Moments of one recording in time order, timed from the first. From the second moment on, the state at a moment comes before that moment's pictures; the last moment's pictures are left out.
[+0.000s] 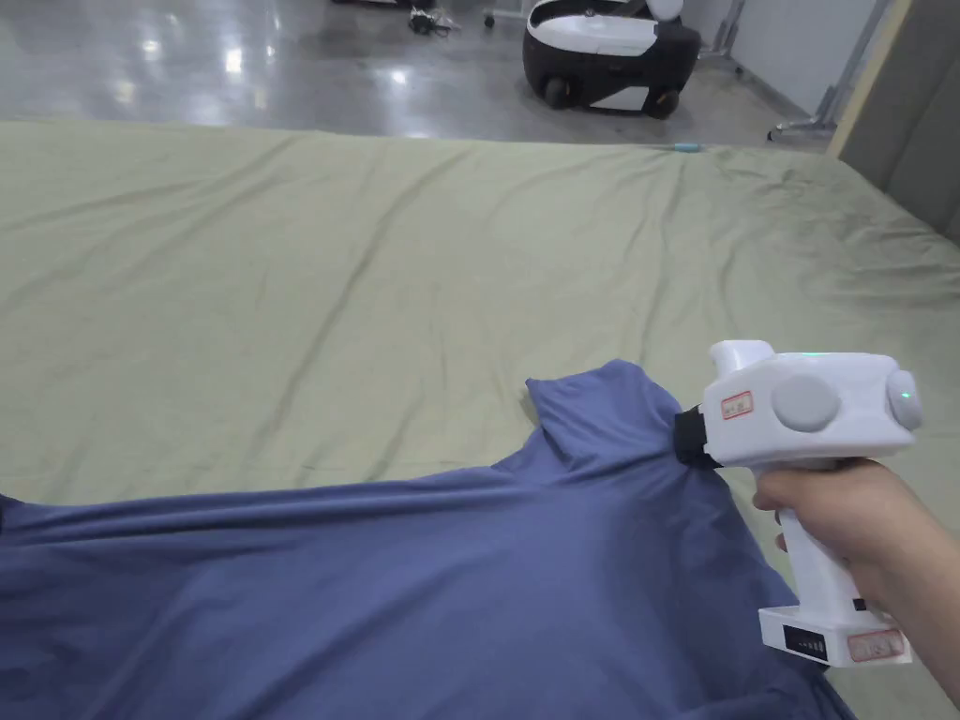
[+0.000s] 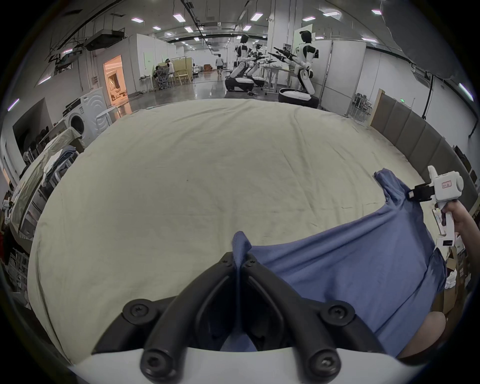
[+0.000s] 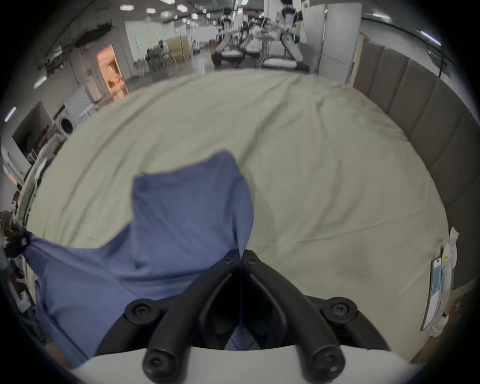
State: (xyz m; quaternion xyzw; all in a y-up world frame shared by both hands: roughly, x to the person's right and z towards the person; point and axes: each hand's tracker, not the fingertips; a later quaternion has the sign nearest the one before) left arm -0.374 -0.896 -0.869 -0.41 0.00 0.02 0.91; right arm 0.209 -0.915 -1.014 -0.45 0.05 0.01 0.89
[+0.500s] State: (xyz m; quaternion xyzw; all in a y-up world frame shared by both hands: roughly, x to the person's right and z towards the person) left arm -0.393 -0.839 -0.667 -0.33 -0.05 0.04 0.94; right arm 0.251 -0.813 -0.738 -0.34 0.12 0.00 0.93
